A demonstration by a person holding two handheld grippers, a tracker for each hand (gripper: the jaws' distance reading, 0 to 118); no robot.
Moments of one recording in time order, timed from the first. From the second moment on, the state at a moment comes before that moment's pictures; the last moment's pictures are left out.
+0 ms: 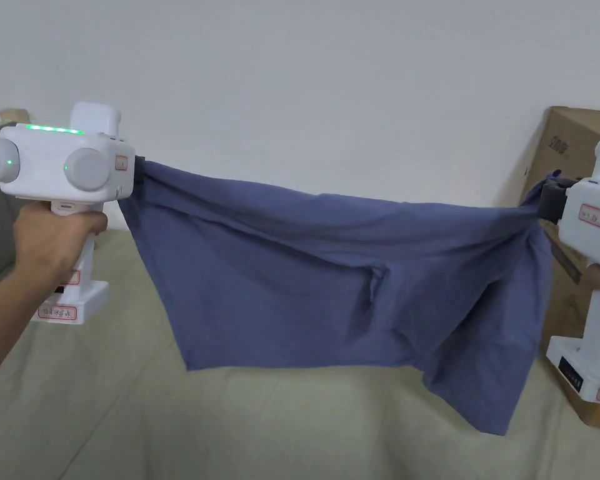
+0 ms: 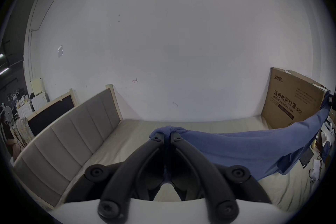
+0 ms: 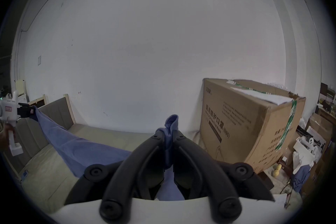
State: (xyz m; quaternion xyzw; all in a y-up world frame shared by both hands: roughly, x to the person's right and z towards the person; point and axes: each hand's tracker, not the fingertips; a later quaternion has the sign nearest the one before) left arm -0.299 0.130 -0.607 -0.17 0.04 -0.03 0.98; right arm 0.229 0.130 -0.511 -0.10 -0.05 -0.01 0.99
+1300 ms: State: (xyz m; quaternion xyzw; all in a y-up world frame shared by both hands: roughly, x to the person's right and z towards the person) left arm -0.354 -0.206 -0.261 -0.53 0.05 -0.02 0.85; right arm 0.220 -0.196 -0.207 -0.43 -0.08 -0.12 0.89
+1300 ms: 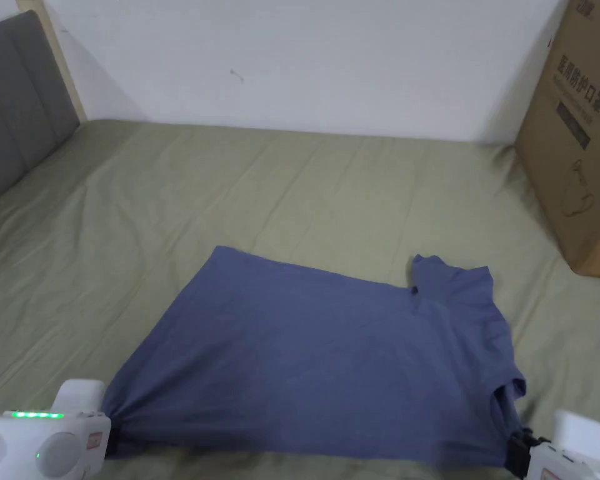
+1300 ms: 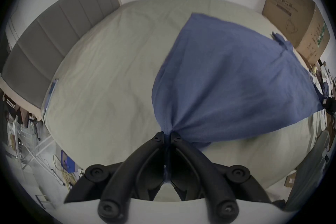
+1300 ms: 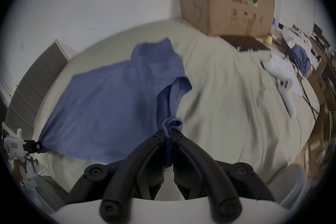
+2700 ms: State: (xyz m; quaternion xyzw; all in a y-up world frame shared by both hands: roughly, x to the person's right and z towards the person) left arm -0.215 -0.005 -0.282 -0.12 -0.06 0.03 0.99; right arm 0.141 0.013 -0.206 -0.06 -0.09 0.02 0.99
